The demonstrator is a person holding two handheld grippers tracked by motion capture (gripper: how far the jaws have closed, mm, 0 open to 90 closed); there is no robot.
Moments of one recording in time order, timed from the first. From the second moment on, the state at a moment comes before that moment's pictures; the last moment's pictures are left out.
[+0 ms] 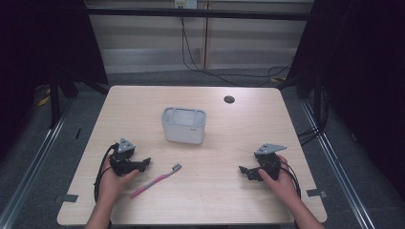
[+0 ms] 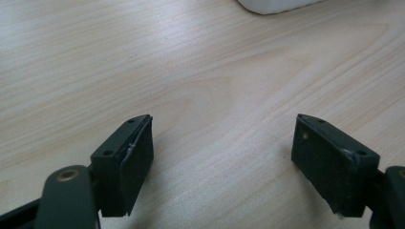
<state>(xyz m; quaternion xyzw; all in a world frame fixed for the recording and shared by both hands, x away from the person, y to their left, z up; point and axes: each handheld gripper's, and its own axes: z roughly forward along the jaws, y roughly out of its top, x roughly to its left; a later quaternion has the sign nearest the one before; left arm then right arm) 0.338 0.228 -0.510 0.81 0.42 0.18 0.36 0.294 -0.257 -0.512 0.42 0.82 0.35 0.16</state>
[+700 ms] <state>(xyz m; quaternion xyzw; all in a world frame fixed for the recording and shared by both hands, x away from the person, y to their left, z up) 0.336 0.205 -0.479 0.85 0.40 0.11 0.31 0.294 -0.257 -0.512 0.42 0.82 0.35 0.16</state>
